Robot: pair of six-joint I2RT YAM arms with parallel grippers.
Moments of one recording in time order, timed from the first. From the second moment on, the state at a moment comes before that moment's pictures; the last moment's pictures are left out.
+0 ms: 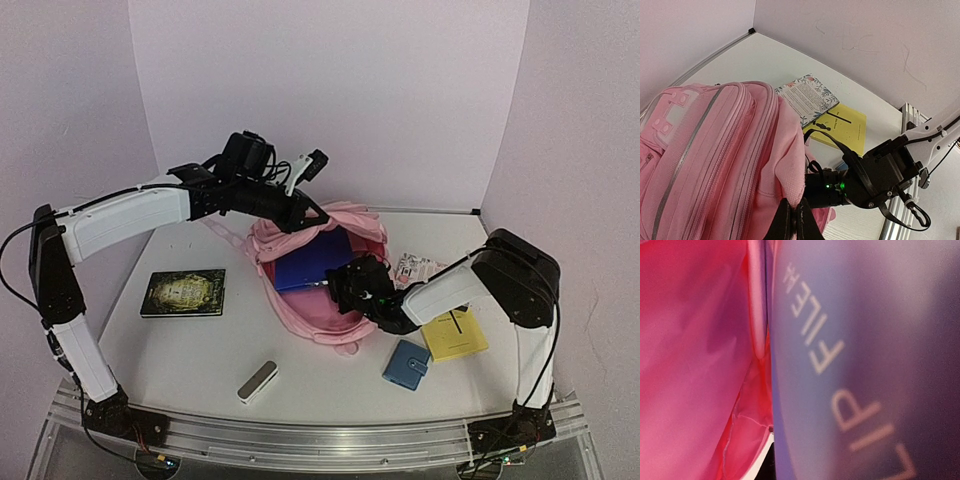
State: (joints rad) left arm -0.78 1.74 1.62 -0.40 0.43 -0.03; right arm 0.88 2.06 1.04 0.63 0.34 1.71
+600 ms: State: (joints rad) left arm -0.74 1.72 1.56 -0.33 0.38 -0.17; right arm 0.82 2.00 1.08 0.45 0.37 1.42
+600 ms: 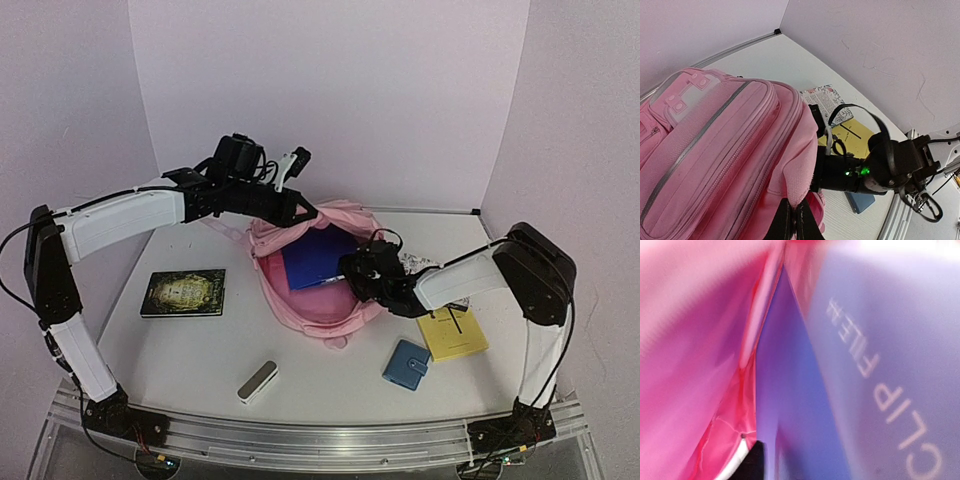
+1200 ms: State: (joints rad) left arm -0.67 1.70 1.51 -0.29 0.43 -0.28; right arm 0.81 1.57 0.78 0.35 0.15 1.16
